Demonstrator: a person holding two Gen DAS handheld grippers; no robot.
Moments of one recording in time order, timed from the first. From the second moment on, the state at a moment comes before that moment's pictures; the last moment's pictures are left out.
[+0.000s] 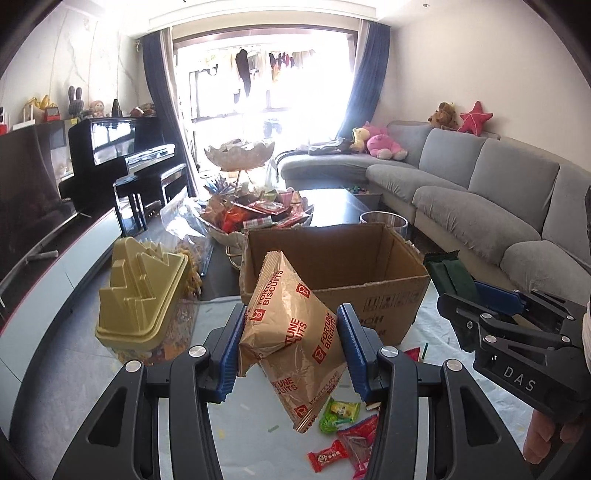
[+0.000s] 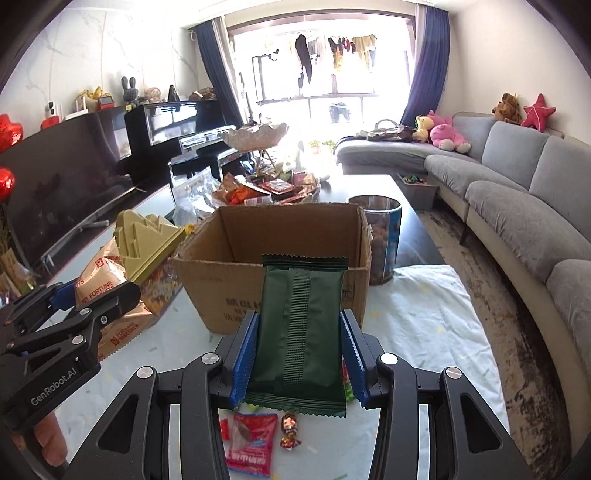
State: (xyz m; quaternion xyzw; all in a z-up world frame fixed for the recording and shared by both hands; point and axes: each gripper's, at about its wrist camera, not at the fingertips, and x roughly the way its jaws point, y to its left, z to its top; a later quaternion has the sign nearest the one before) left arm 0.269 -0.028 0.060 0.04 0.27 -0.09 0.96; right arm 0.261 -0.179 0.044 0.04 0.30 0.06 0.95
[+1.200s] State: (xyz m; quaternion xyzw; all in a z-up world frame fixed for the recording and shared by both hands) left arm 0.412 -0.046 0.065 0.05 0.31 -0.09 0.94; right arm 0.399 -0.189 0.059 0.02 0.32 0.06 0.94
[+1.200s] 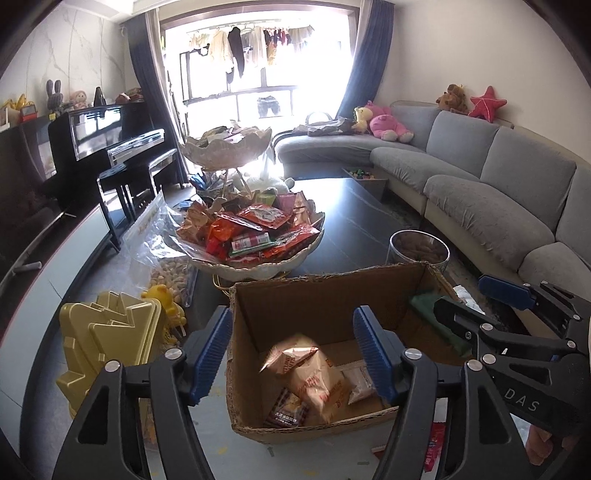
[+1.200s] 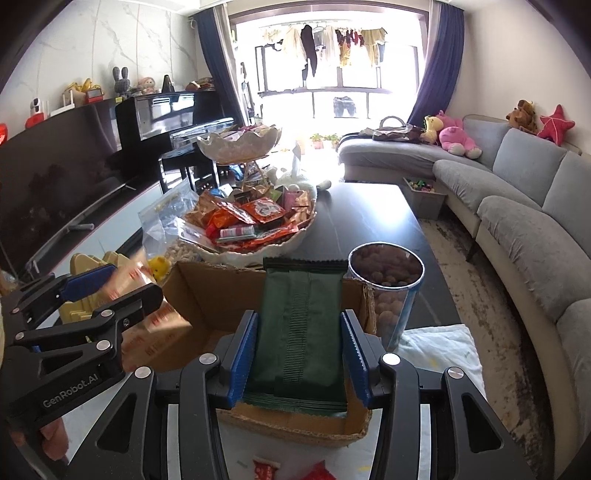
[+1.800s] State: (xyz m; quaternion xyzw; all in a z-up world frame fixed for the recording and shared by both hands) left arm 0.331 -0.040 0.077 0.08 0.26 -0.09 0.96; right arm 0.340 -0.186 0.060 0.03 0.31 0.08 0.95
